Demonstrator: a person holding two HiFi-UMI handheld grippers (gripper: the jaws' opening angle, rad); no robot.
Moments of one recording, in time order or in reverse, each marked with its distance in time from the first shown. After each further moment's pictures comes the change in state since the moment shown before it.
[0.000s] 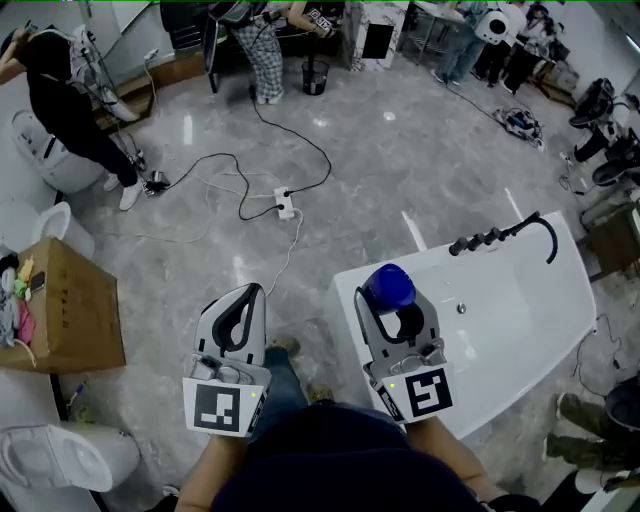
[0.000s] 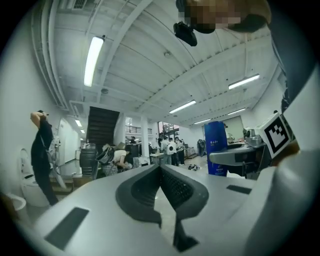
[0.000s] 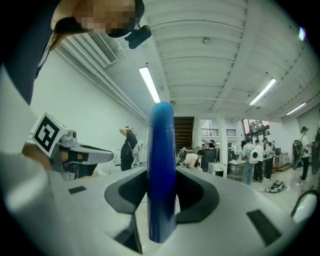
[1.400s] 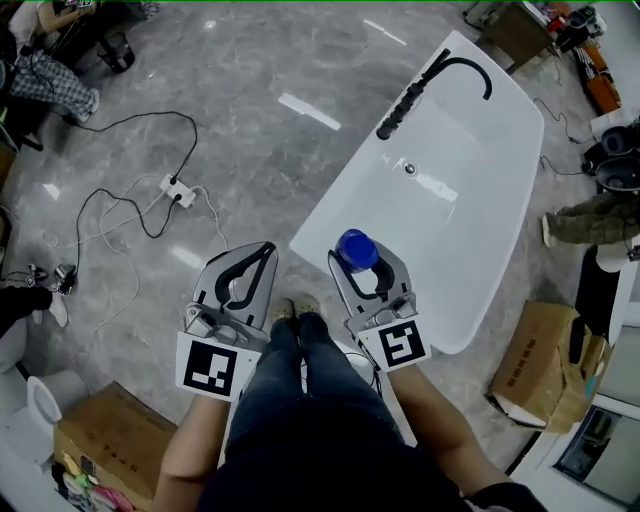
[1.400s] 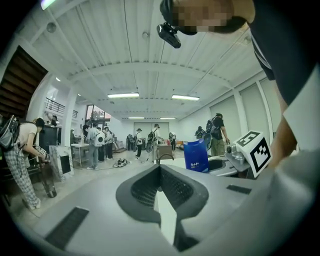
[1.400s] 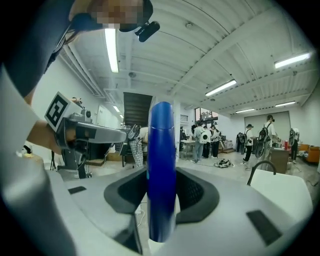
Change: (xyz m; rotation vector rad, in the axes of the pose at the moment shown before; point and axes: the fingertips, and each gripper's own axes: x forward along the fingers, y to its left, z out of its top) left arm 0.227 -0.067 -0.091 0.033 0.077 -0.931; right arm 0.066 -0.113 -0.152 0.087 0.226 -0.563
